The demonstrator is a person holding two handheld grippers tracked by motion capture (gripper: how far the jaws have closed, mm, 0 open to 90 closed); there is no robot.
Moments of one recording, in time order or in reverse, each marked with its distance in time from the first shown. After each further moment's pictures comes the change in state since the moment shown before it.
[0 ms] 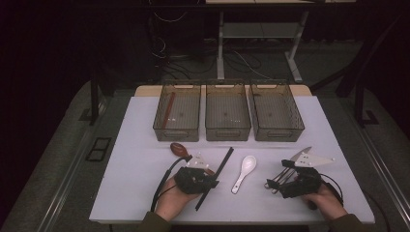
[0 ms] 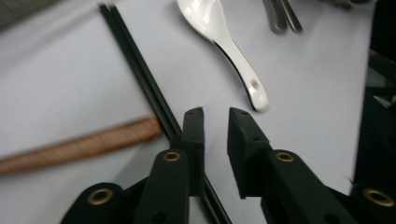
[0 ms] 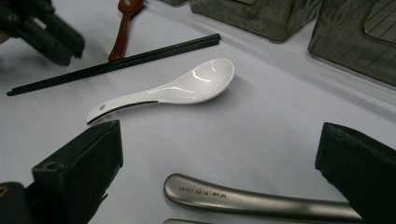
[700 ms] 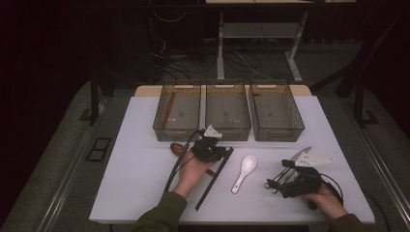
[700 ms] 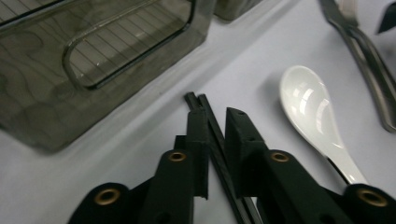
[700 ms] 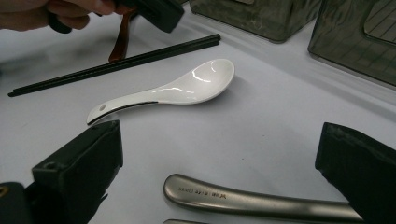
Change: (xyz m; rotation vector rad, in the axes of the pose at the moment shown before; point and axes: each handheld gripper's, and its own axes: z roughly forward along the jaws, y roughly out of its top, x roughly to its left) left arm 0.052 0.057 0.057 -0.024 0.121 -0.072; right arm -0.001 0.000 0.000 0.000 0.003 0.004
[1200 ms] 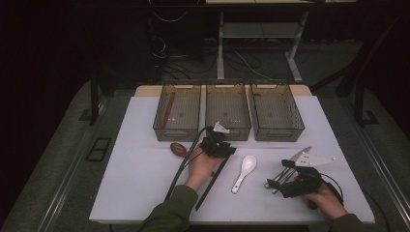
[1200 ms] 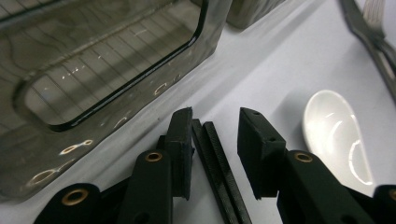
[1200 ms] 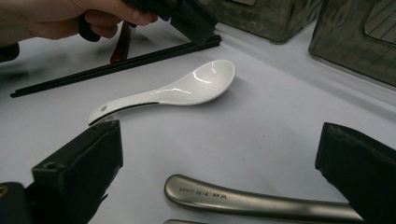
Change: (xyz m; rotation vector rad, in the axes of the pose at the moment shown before) left arm 0.000 0.011 0.026 0.017 0.009 -0.027; right arm 0.000 0.000 0.000 -0.001 0.004 0.002
